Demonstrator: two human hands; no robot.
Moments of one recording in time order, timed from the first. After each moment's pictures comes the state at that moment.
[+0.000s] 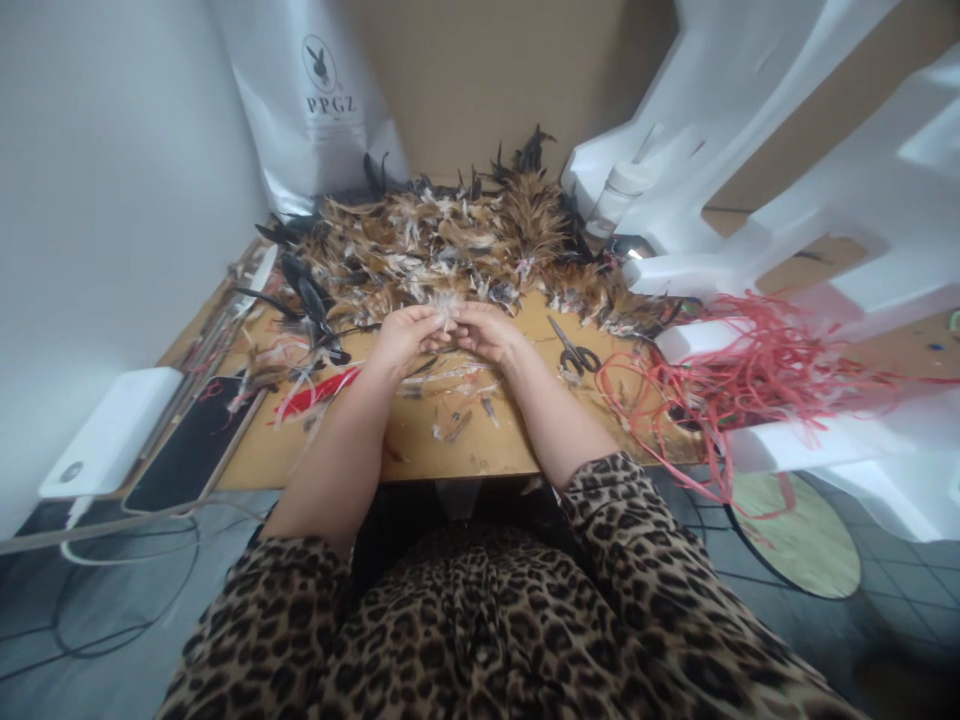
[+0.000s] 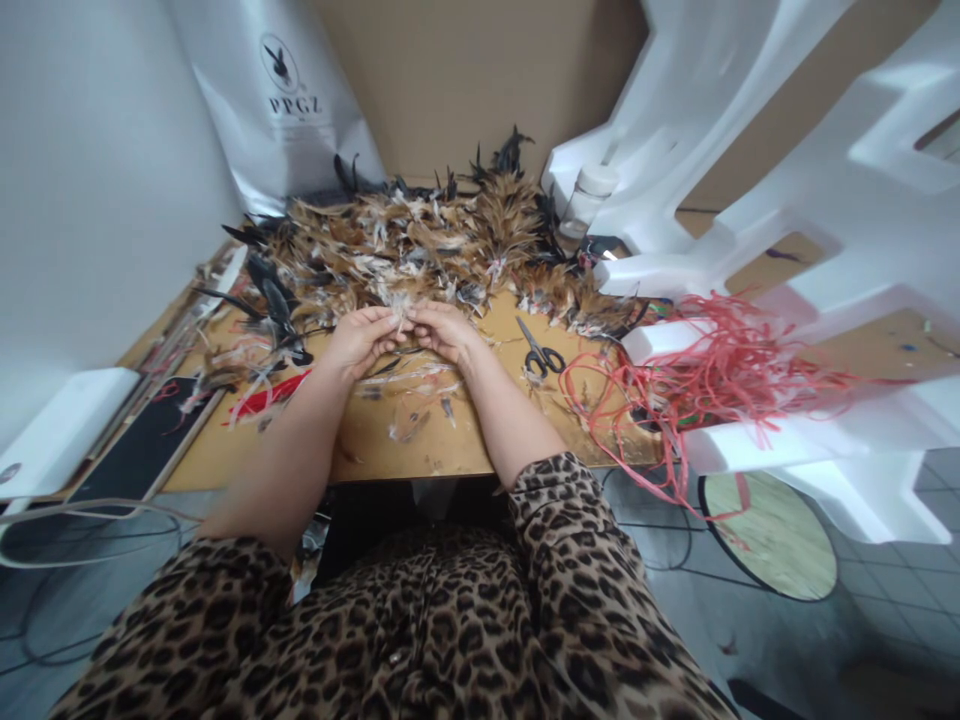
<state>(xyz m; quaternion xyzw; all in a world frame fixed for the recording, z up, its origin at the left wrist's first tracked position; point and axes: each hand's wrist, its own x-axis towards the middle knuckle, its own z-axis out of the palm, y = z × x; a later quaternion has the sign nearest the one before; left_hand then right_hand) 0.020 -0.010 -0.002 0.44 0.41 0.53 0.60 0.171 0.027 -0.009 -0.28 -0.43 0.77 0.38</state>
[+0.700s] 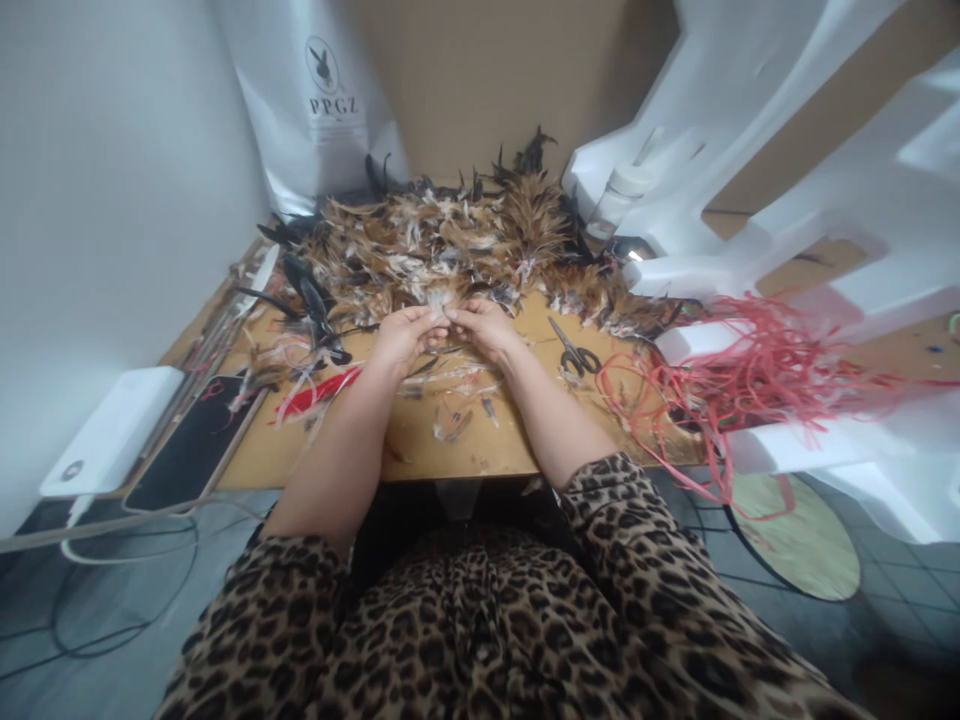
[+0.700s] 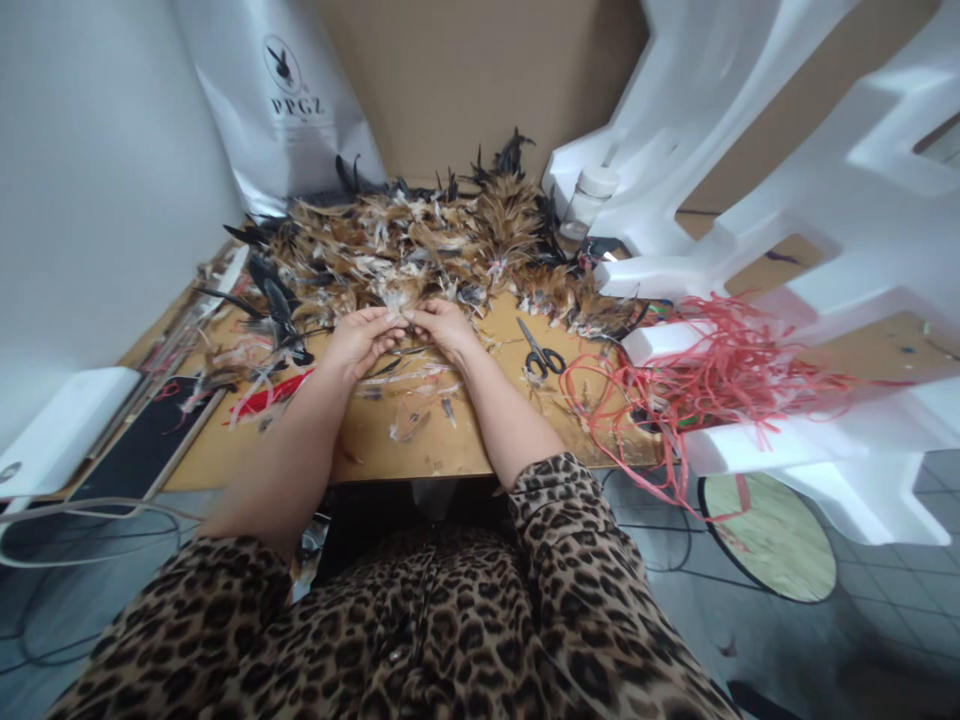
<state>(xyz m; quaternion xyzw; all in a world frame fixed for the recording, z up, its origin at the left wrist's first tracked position) 0.019 -0.005 -0.005 0.36 0.42 0.55 0.62 0.161 0.028 -0.013 -0.35 -0.49 0.65 0.46</state>
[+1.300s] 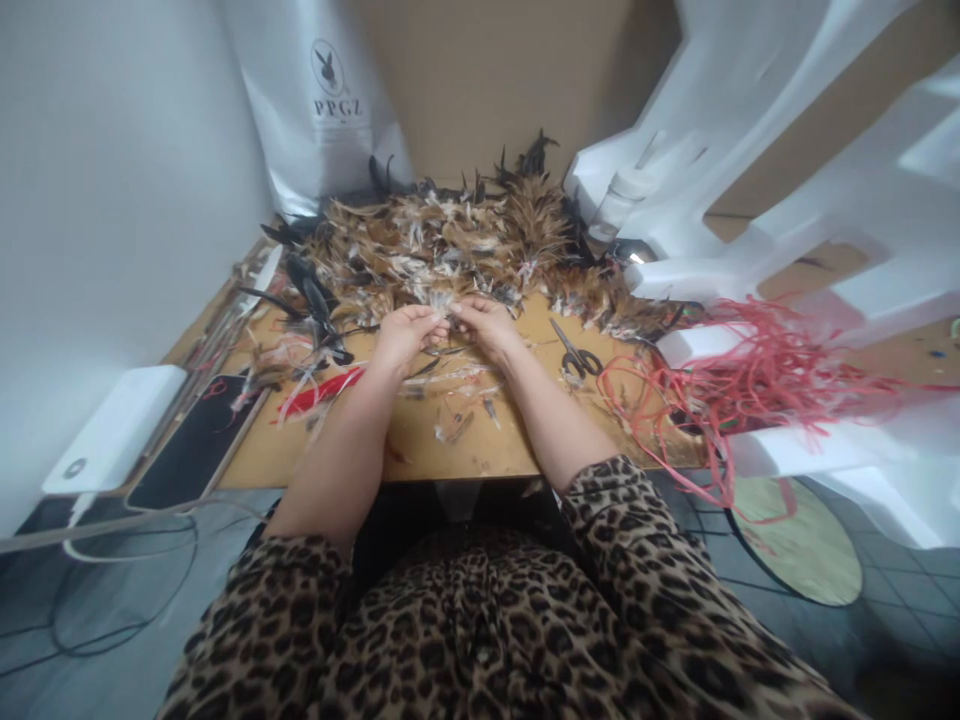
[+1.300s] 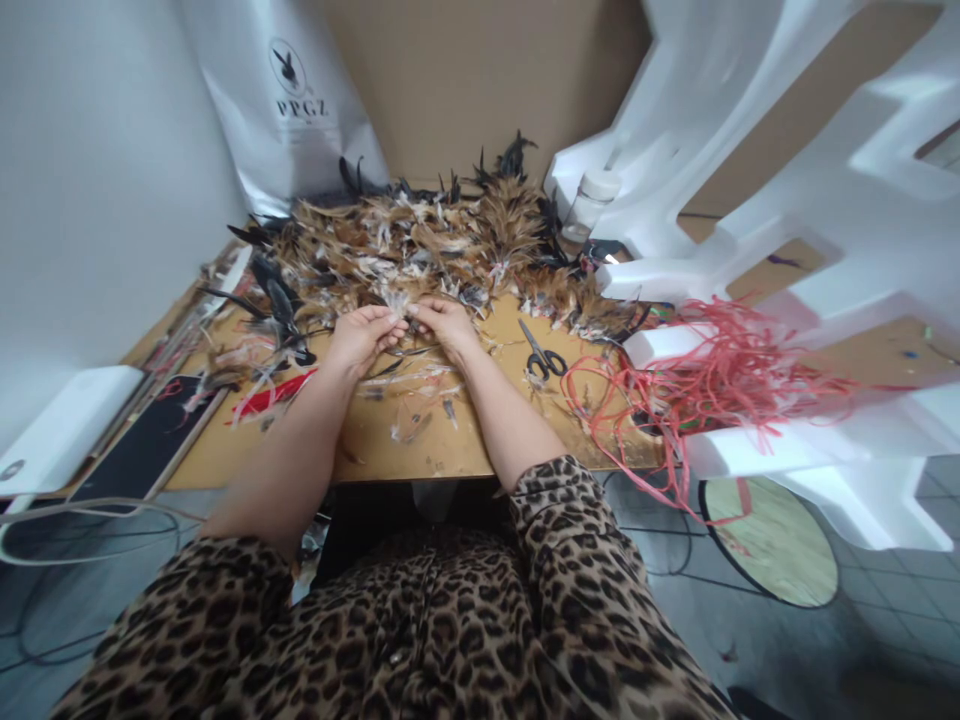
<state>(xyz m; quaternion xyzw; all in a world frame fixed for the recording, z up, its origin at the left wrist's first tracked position) 0.020 -0.003 -0.006 0.37 0.44 0.57 0.59 0.160 0.029 -0.013 -0.36 -0.47 0.63 0.50</state>
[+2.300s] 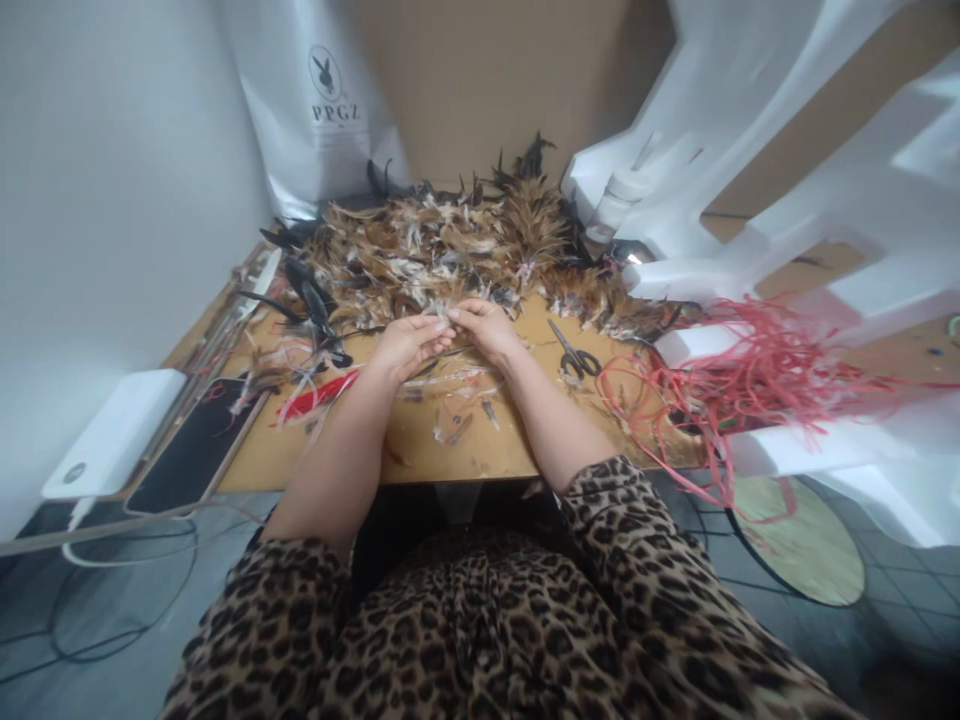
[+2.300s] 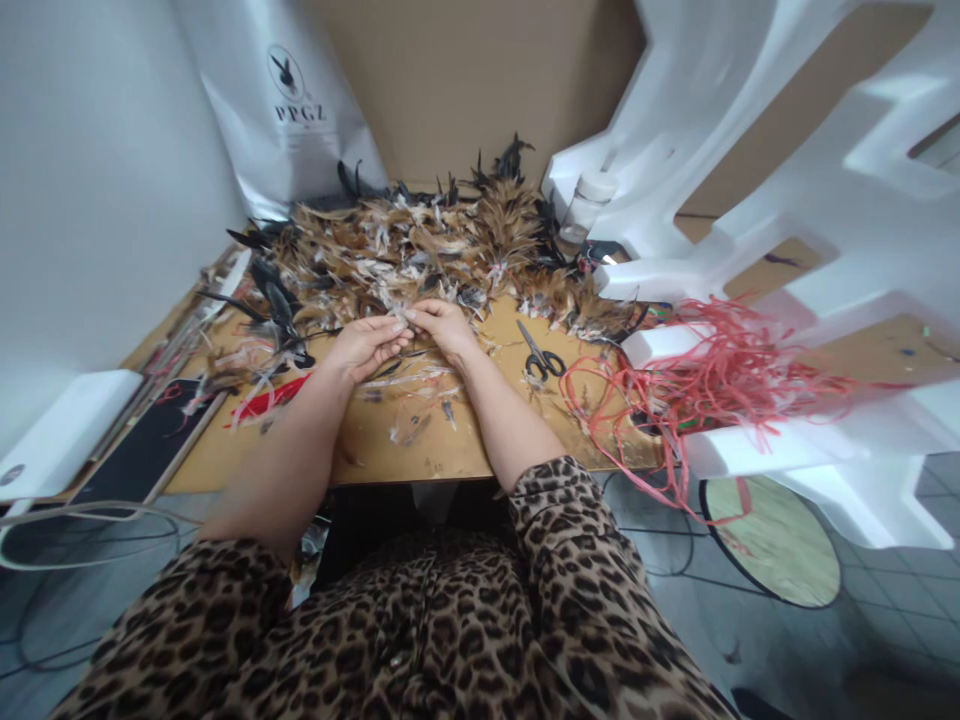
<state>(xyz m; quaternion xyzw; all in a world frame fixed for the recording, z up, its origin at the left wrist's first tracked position) 0.017 -0.007 -0.006 0.37 0.41 0.50 0.67 0.162 0.031 -0.016 -0.32 -0.51 0.63 0.49</state>
